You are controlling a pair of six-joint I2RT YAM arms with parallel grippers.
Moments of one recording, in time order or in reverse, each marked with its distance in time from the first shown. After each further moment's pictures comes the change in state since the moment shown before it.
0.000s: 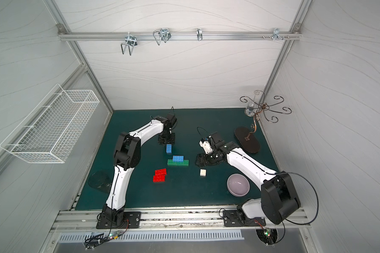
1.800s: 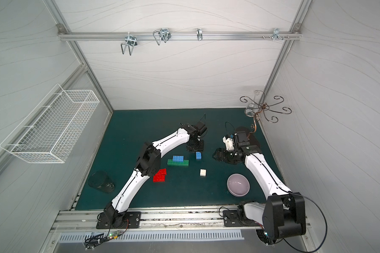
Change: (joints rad) left arm -0.309 0.210 0.355 -0.048 0.160 -0.184; right arm -0.374 -0.166 -0.093 -0.037 -0.098 -0.005
